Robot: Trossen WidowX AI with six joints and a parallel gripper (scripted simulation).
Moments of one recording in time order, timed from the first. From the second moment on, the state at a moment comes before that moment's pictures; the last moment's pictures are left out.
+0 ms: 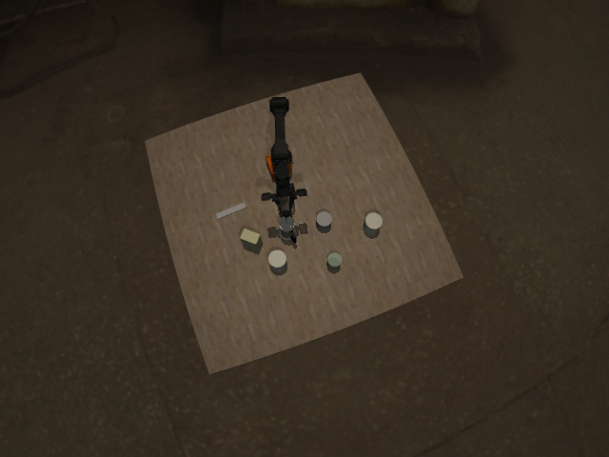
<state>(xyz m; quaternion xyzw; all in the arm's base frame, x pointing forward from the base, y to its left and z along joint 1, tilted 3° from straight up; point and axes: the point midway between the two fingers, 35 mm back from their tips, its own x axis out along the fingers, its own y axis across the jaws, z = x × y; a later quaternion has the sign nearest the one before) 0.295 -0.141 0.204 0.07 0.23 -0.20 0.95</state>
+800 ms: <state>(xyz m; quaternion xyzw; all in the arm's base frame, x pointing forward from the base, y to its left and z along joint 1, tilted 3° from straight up) 0.308 -0.145 0.184 0.06 0.20 -0.20 0.96</state>
